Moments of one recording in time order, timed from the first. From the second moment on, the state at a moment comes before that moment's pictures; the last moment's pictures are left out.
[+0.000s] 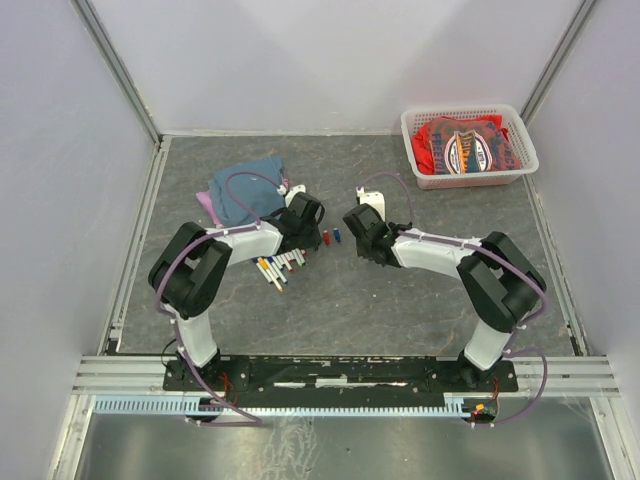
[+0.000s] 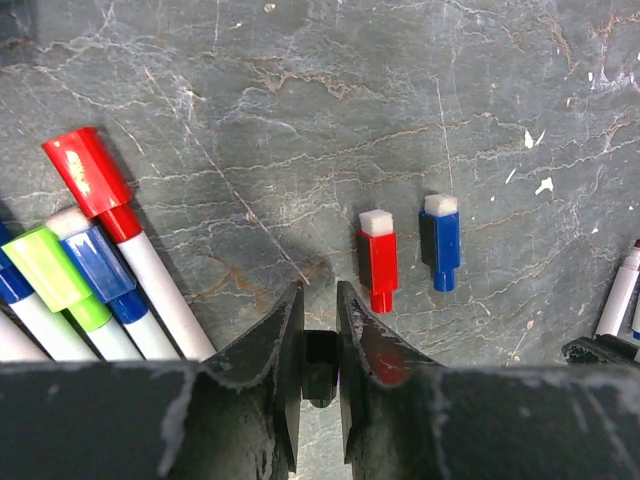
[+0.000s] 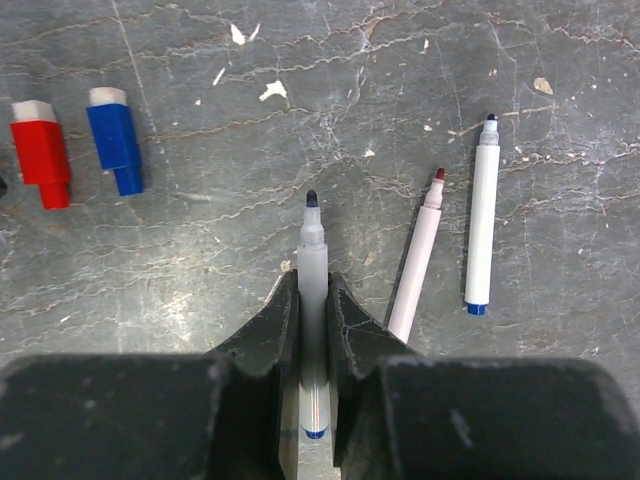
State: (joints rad) left arm -0.63 1.83 1.05 -0.09 -0.18 -0.74; right arm 0.73 1.73 1.00 -0.21 0.46 0.49
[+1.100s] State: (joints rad) left arm -0.64 1.68 1.05 -0.12 -0.25 -0.74; right arm 0.71 1.57 0.99 -0.15 0.42 0.38
